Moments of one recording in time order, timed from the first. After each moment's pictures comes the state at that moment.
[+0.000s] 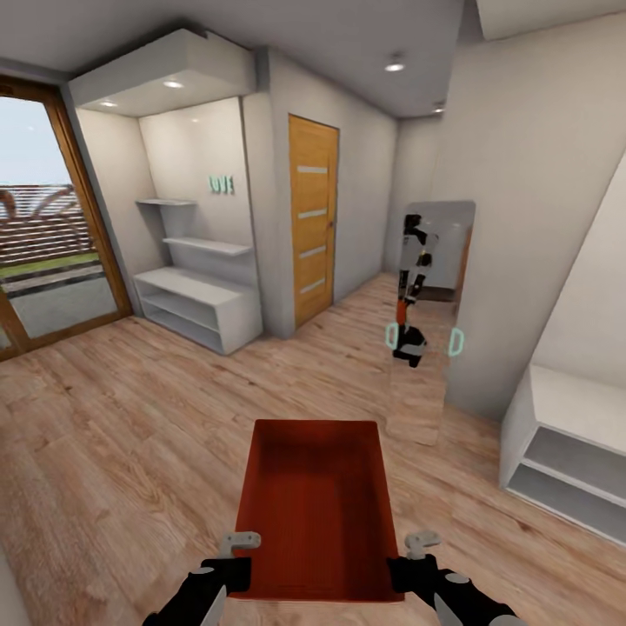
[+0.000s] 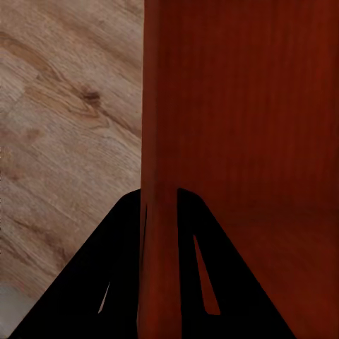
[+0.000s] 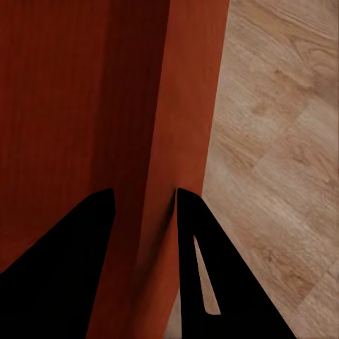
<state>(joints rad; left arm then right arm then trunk) -0.42 -0.12 0.06 -0.48 -0.06 0.24 0.07 -0.56 0.00 -0.08 -0.13 0.12 -0.07 0.23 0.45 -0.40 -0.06</state>
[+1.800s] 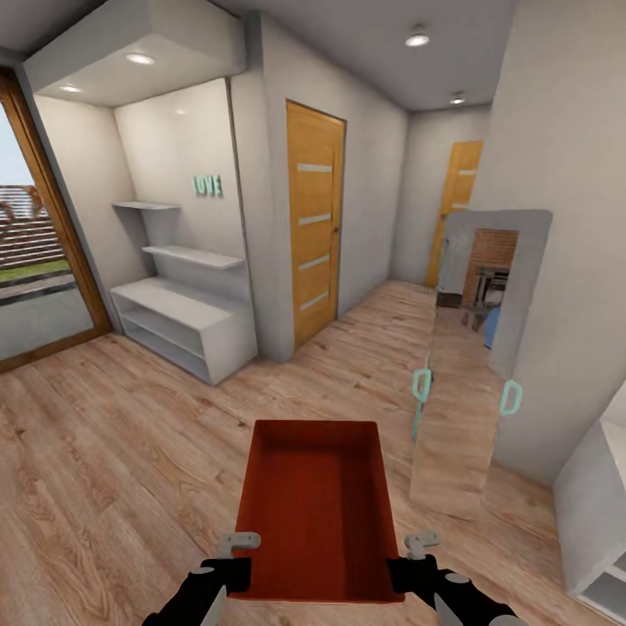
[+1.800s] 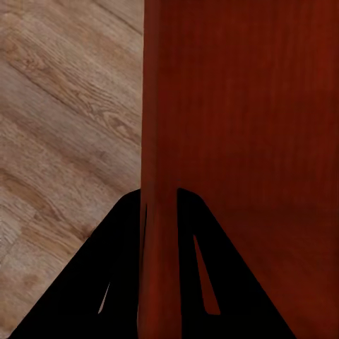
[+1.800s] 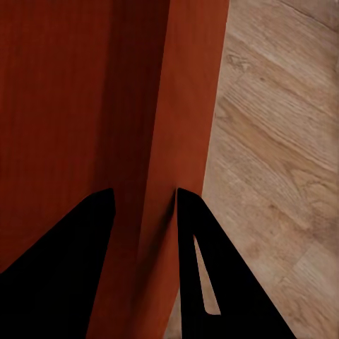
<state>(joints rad) -0.42 -0.12 0.06 -0.48 -0.06 0.24 0.07 -0.56 0.00 -0.08 -0.13 0.12 -0.07 0.23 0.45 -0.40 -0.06</state>
